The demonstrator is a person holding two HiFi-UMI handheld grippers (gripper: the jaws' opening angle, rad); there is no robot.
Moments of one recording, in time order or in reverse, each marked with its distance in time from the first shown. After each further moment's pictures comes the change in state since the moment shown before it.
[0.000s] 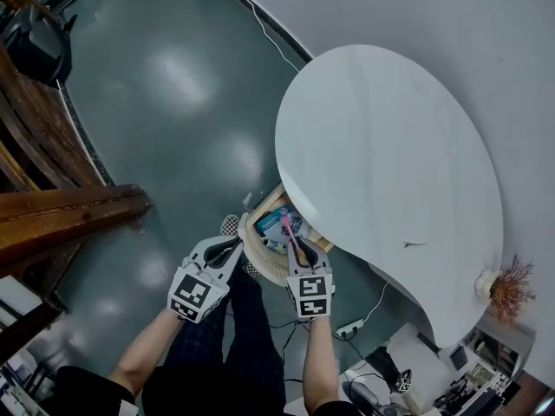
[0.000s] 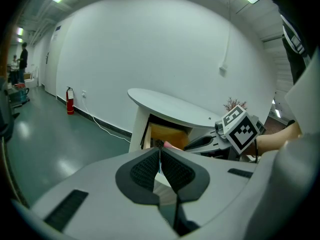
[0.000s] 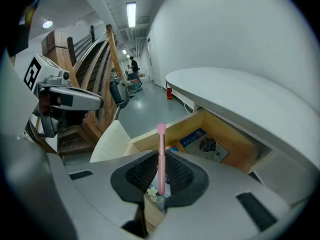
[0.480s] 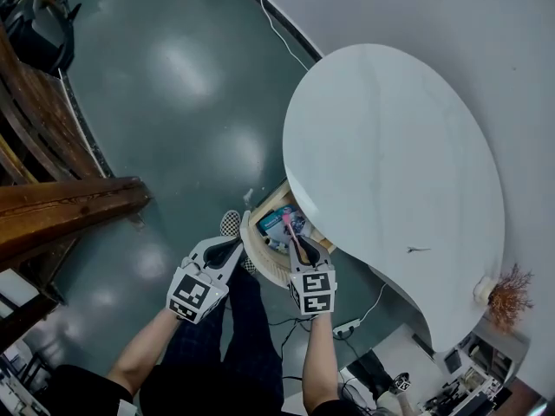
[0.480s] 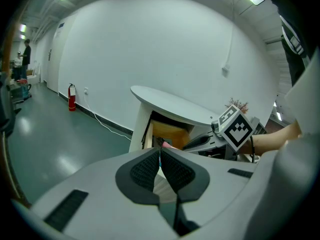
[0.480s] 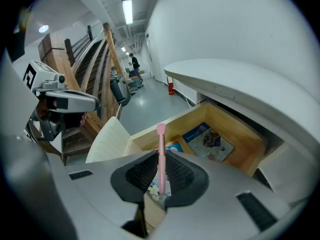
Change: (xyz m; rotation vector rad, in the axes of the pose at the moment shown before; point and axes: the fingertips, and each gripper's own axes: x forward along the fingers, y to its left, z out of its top) left arm -0.001 0.008 -0.009 -0.026 -0.006 0.003; right arm 0.017 0.000 -0.011 0.016 0.054 0.034
